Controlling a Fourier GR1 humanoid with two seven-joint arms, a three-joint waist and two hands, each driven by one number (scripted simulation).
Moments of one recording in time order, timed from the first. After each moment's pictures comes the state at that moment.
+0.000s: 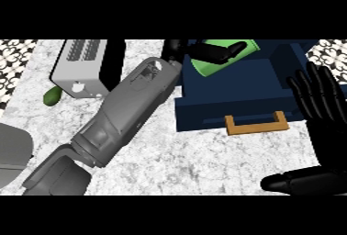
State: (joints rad) left arm -1.31 0.00 -0.40 -0.43 0.54 0.41 -0.35; right arm -0.10 -0.10 -0.07 -2.03 -0.18 0.19 0.12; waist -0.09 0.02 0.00
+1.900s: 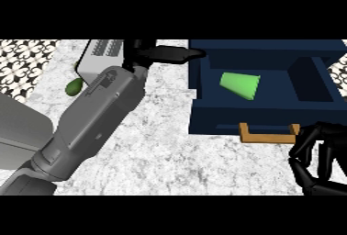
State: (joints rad) left arm -1.06 0.17 -0.40 -0.82 0.78 0.41 -0.39; right arm -0.02 -0.25 -0.09 -2.13 -0.20 0.37 0.17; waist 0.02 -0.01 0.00
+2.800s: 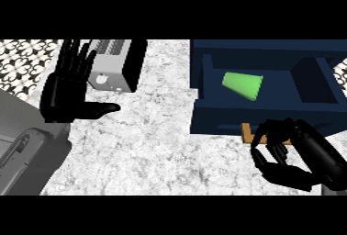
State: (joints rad) left arm -0.44 0.48 -0.32 -1.40 0.83 0.29 -0.32; right arm -0.05 -0.32 0.11 -1.94 0.35 0.35 -0.01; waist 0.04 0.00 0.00
